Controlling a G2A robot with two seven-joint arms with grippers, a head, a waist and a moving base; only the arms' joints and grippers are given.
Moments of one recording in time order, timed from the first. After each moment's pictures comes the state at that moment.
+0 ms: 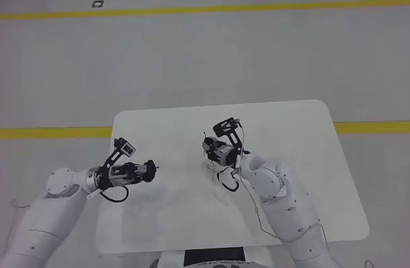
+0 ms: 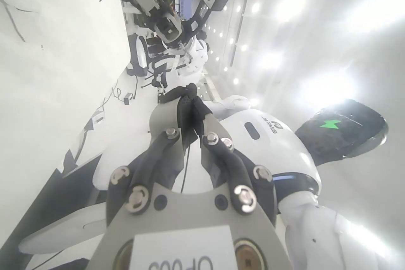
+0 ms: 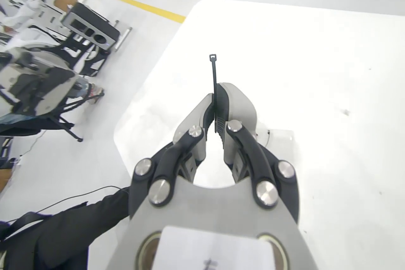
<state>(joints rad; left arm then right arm) 1.45 -0.82 -1.28 -1.40 -0.91 -0.30 -1.39 -1.44 -1.49 1.21 -1.73 -0.95 -0.26 0.73</state>
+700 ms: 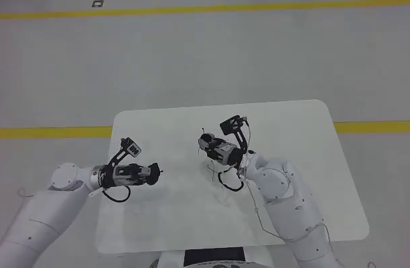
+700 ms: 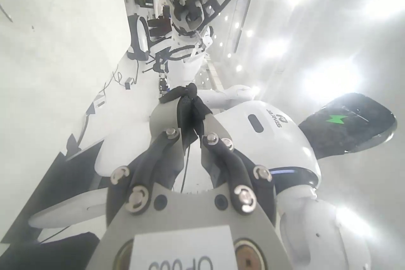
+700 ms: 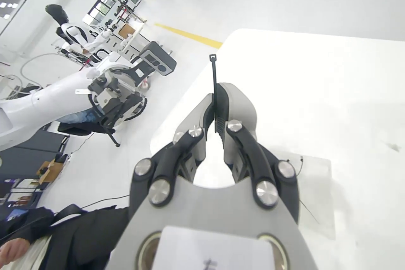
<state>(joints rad) 1.33 -0.74 -1.09 -1.38 -1.00 -0.34 -1.39 -1.44 -1.47 1.23 -1.74 -0.79 -0.34 0.67</state>
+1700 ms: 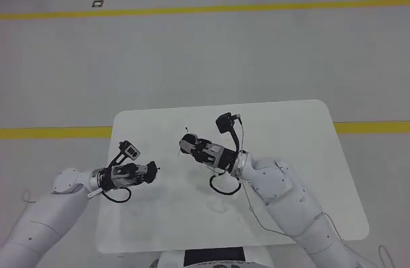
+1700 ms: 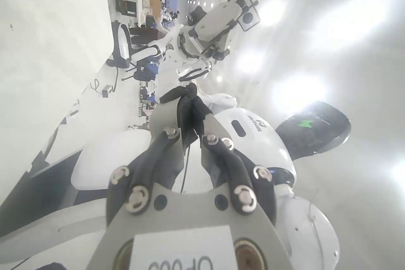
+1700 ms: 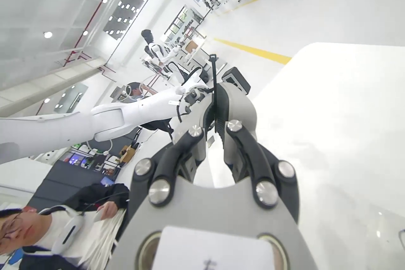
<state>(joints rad) 1.34 -0.74 -1.04 -1.33 -1.13 -0.34 -1.39 -1.32 -1.31 0.99 -1.74 -0.35 -0.34 0.52</state>
